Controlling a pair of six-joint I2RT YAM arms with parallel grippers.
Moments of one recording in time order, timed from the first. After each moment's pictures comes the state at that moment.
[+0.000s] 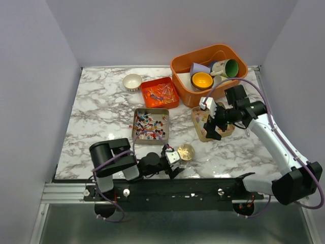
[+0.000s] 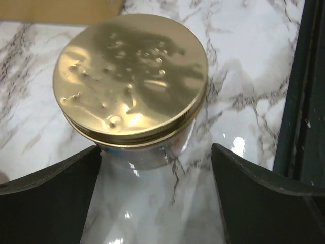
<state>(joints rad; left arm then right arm) -1.16 1.76 0.21 1.27 0.01 0.02 0.34 1.28 1.22 -1.00 -0.51 -0.75</state>
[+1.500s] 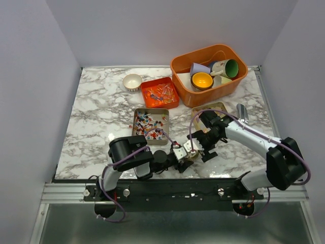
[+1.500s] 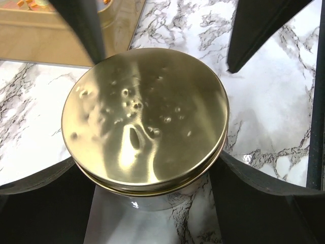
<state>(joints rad) -1.15 2.04 0.40 1.49 -0.01 0.01 0.58 1.44 0.90 -0.90 -0.54 -1.54</state>
